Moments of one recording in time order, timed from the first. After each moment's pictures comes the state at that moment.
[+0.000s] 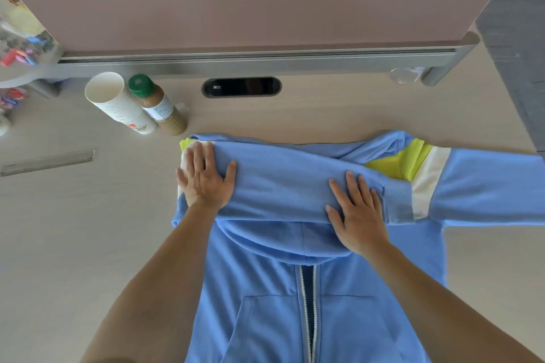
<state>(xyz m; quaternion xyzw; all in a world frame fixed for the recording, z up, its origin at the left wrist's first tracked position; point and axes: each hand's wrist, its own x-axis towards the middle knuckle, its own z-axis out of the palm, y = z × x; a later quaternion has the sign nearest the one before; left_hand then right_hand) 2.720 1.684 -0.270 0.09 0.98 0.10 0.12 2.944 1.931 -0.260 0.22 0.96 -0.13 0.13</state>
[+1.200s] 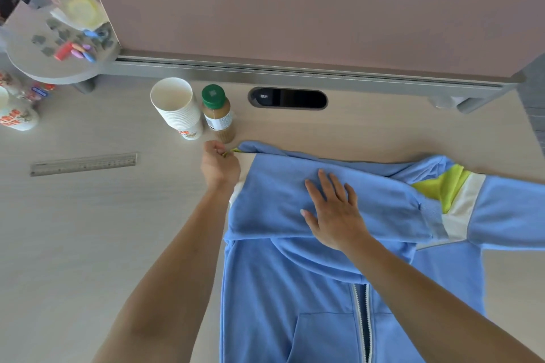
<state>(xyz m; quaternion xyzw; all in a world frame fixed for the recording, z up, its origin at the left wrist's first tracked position) 2.627 1.642 -0.237 -0.17 0.81 0.55 0.14 2.820 1.810 -0.216 0.13 0.97 -0.06 0.21</state>
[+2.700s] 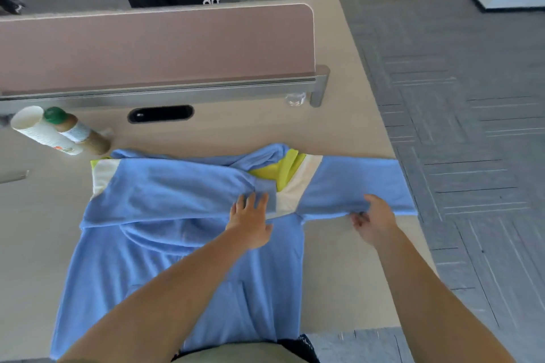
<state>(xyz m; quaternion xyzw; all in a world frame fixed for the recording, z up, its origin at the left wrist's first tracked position) 2.953 1.927 -0.211 0.31 0.91 -0.02 0.28 3.094 2.176 -0.209 0.62 0.31 -0.71 -0.10</state>
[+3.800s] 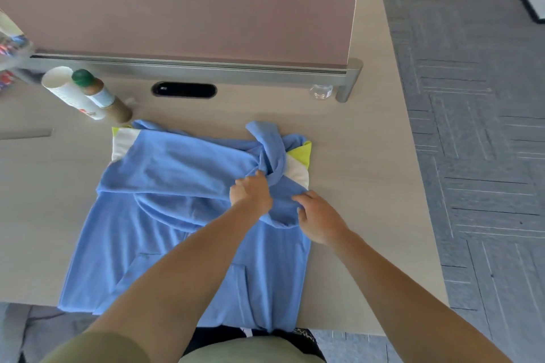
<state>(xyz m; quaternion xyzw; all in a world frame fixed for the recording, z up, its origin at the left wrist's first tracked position) 2.930 1.945 -0.176 0.12 0.96 0.02 0.25 3.044 2.084 -0.201 0.12 0.93 -0.32 0.16</state>
